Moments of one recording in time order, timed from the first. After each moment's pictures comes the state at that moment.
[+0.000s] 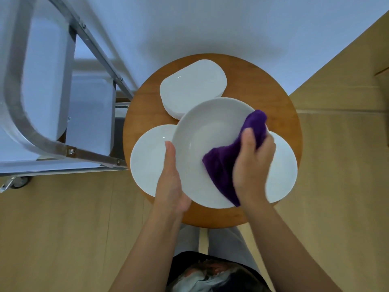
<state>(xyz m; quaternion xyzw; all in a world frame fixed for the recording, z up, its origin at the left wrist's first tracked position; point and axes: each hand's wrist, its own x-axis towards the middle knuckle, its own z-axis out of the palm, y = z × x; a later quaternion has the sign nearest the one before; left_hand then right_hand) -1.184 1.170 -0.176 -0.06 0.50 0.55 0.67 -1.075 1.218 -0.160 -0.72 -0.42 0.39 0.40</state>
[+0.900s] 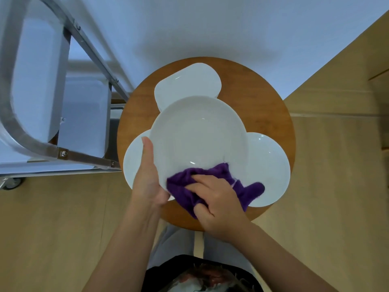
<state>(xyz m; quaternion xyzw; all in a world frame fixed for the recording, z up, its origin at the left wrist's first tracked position) -1.207 1.181 -0.176 -0.04 0.51 0.55 0.66 -1.057 1.169 -0.177 -0.42 -0.80 0.38 0.19</state>
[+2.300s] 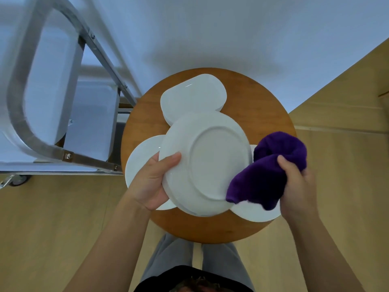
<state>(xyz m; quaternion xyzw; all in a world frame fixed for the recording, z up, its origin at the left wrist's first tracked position) -1.223 1.188 -0.168 0.09 0.42 0.53 0.73 -0.979 1.242 -0.164 -0.64 -0.34 0.55 0.41</state>
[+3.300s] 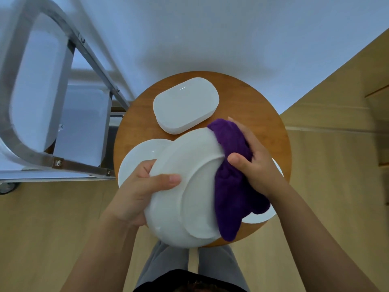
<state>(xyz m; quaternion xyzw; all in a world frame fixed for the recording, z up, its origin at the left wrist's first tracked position) -1.227 1.179 -0.134 0.22 0.43 0.48 0.74 -1.015 1.275 -0.150 -0.46 -0.66 0.56 0.23</state>
